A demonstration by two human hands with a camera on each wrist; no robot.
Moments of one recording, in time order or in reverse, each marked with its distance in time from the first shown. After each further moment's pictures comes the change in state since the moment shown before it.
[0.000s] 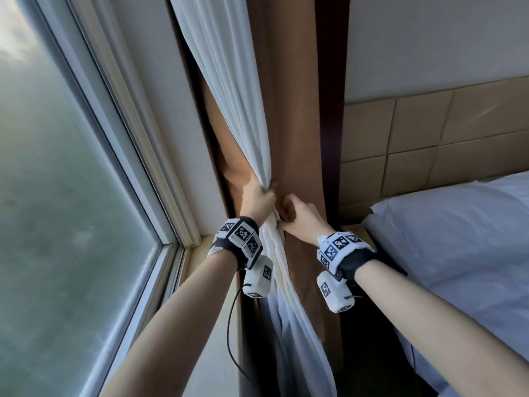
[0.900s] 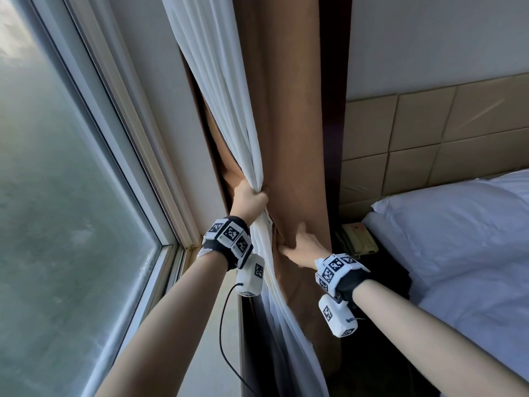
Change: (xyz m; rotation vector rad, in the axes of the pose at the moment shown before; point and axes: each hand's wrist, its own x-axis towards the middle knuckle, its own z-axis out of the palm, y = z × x) left_hand 0.011 -0.018 -0.017 0.054 -0.050 -0.048; right_hand -0.012 0.031 0.043 -0.011 -0.183 0.272
